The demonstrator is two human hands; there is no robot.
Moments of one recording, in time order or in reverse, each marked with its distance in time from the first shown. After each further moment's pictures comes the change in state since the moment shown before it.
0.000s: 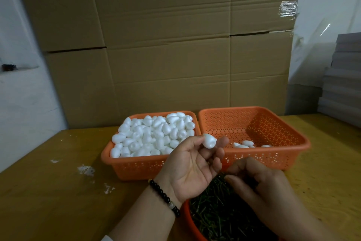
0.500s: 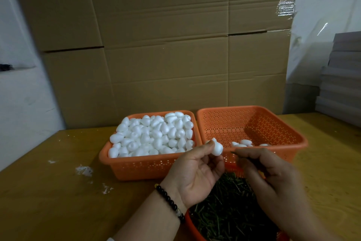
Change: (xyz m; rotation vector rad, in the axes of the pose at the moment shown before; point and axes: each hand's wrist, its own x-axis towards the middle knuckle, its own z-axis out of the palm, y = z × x) left_hand 0.005 -0.018 0.005 -0.016 0.140 0.044; right_hand 0.001 0.012 0.001 0.023 0.266 0.046
